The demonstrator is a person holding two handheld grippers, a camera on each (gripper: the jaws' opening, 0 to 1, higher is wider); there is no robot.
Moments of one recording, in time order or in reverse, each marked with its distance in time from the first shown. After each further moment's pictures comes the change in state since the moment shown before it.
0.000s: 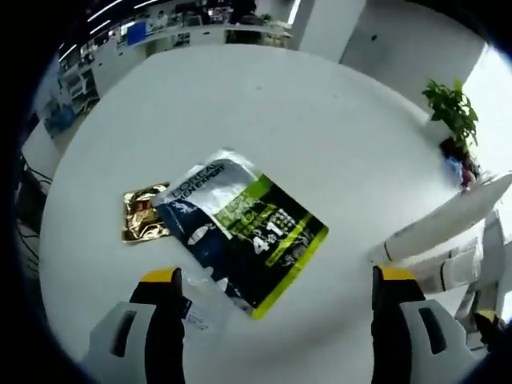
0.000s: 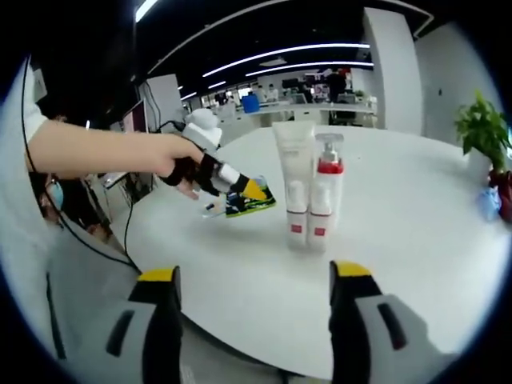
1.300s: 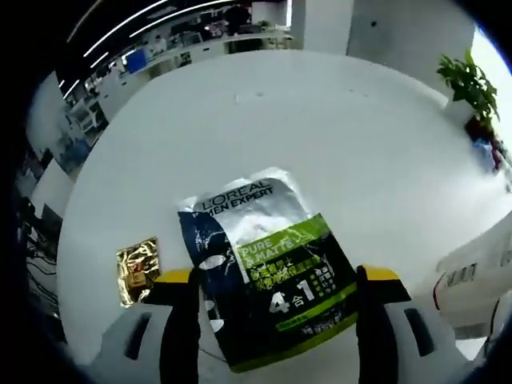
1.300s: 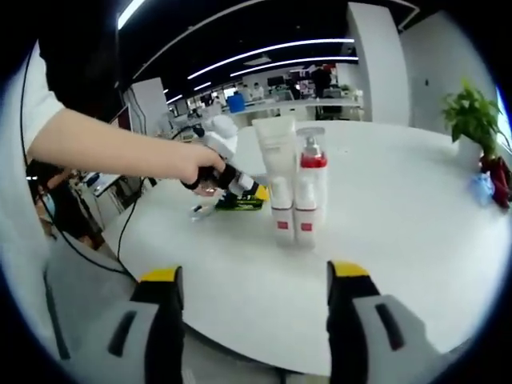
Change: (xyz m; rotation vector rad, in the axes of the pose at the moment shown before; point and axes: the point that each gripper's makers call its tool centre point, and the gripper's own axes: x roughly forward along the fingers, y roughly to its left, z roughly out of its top) left arm 0.043 0.000 0.037 0.224 -0.109 0.118; right arm 0.000 -0.012 -0.002 0.051 0.009 -0.054
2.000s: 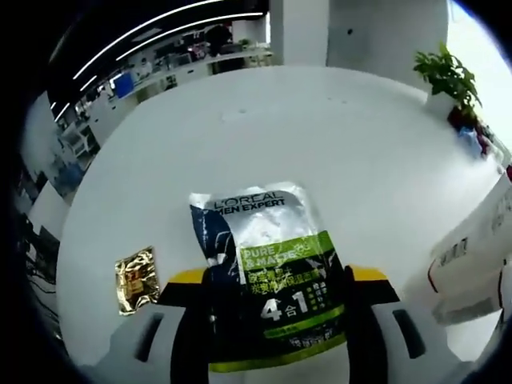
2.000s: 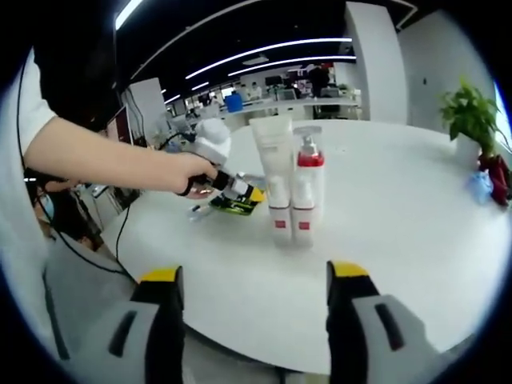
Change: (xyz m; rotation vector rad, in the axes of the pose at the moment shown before) left arm -0.003 -0.006 -0.003 0.029 -0.061 -0.009; right arm -0.001 -0.003 -0.001 0.008 0.001 -0.011
